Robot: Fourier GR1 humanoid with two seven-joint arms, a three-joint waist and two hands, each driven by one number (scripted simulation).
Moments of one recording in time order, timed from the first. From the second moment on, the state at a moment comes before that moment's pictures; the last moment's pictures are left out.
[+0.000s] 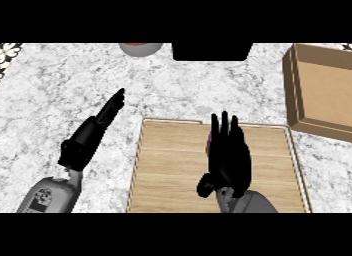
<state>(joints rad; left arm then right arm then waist) -0.20 0.24 -0.23 -1.54 0.01 -0.03 0.07 -0.27 -0.01 0.58 -1.64 1.02 0.17 1.07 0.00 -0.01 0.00</state>
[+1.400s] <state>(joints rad) -0.20 0.19 -0.19 -1.51 -0.03 -0.04 0.06 -0.08 -0.49 0.34 -1.65 0.87 0.12 0.39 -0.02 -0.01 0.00</state>
